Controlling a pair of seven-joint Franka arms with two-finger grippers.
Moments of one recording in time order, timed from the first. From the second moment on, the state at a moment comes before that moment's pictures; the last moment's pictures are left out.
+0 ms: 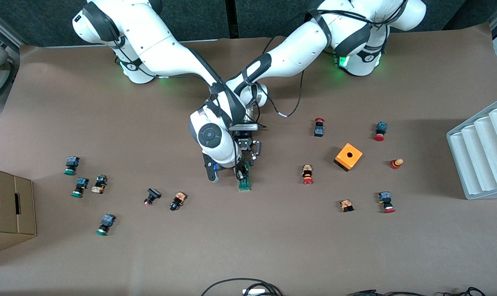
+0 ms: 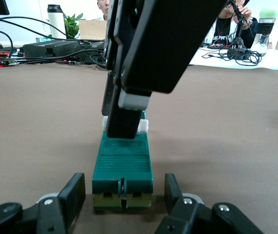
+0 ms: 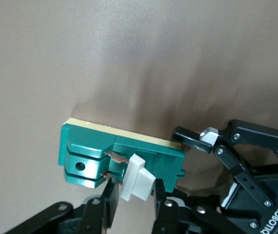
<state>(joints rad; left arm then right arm) -0.80 1.00 -0.36 -1.66 2.03 1.88 -2.56 0.77 0.72 -0.10 -1.59 0.34 2.41 1.78</state>
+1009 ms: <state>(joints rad) -0.80 1.00 -0.36 -1.66 2.03 1.88 -2.56 0.73 0.70 -0.10 -1.57 0.35 2.40 1.78</state>
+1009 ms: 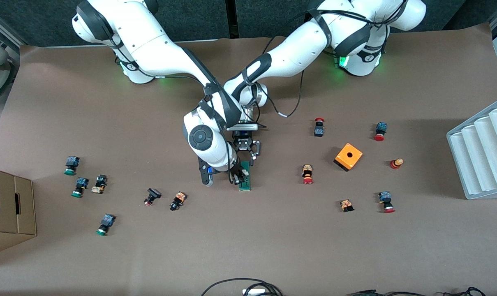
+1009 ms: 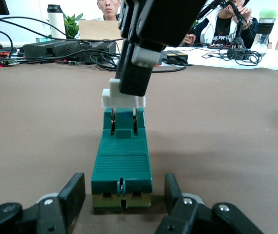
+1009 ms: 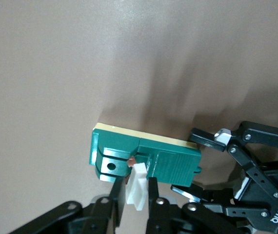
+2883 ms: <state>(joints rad) -0.80 1.00 -0.36 -1.66 2.03 1.88 -2.56 0.70 0.81 -0.10 -1.41 0.38 2.39 1.78</state>
